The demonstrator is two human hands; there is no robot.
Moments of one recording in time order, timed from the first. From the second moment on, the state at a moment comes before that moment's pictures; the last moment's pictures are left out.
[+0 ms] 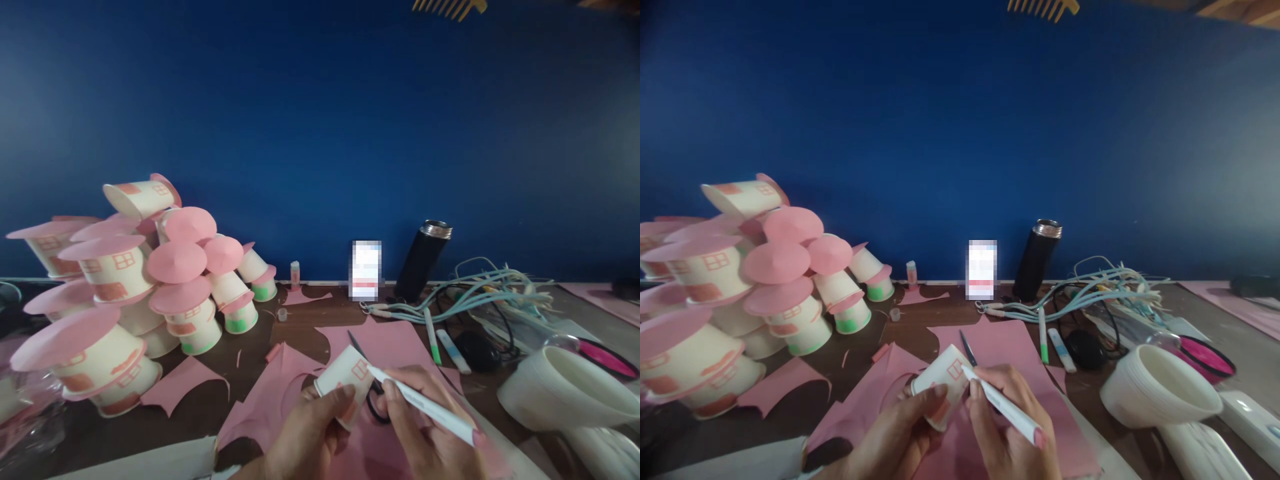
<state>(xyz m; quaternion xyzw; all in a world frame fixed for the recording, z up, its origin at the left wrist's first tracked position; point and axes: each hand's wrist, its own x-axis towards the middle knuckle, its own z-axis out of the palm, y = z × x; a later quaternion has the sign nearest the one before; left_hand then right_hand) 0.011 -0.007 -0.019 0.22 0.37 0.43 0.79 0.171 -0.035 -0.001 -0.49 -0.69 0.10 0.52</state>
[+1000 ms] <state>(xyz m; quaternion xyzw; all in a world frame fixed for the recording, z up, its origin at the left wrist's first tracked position) 0.011 -0.008 -0.018 0.22 0.38 0.43 0.79 0.166 -0.036 0.000 -0.48 -0.70 0.09 0.52</state>
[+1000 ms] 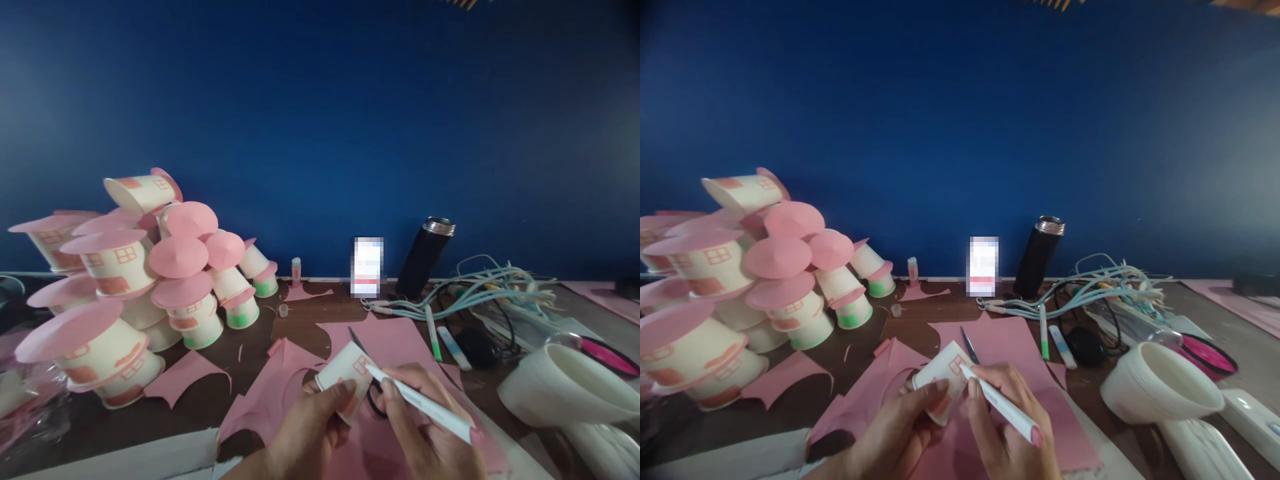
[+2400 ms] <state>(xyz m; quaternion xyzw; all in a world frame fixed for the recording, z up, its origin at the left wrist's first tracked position) 0.010 -0.008 -0.018 0.22 0.37 0.43 0.79 0.159 -0.041 0.004 -0.49 -0.72 0.10 0.49</state>
